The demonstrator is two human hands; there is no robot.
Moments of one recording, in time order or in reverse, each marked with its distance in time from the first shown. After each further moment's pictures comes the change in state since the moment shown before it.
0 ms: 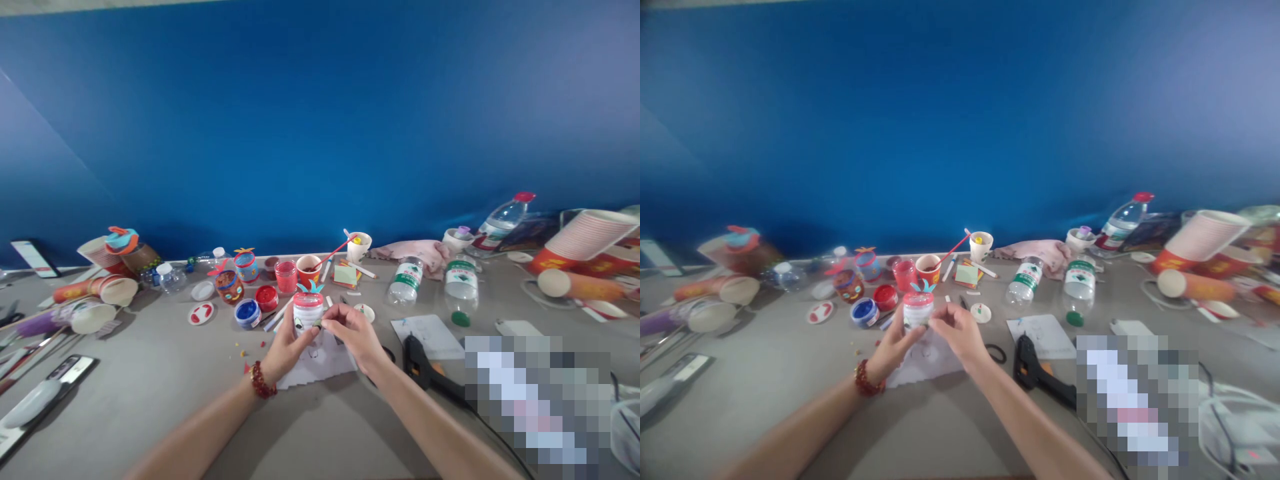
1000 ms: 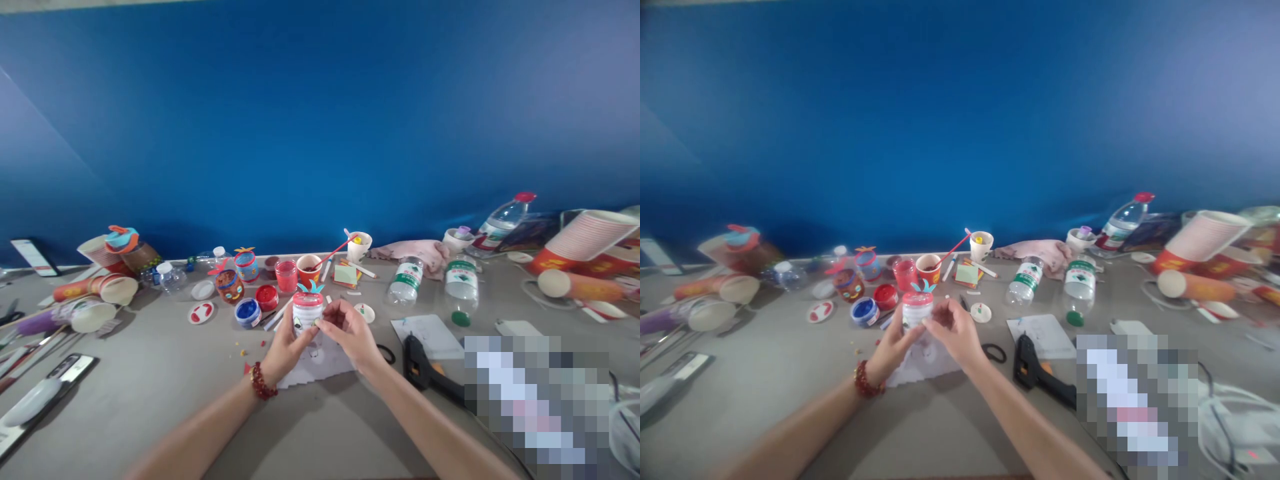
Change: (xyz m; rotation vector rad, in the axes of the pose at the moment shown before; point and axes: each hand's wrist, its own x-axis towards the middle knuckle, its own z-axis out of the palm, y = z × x) left_hand 0.000 -0.002 0.001 0.027 0.035 0.043; right_hand 0.003 0.013 0.004 -0.013 0.004 -0.121
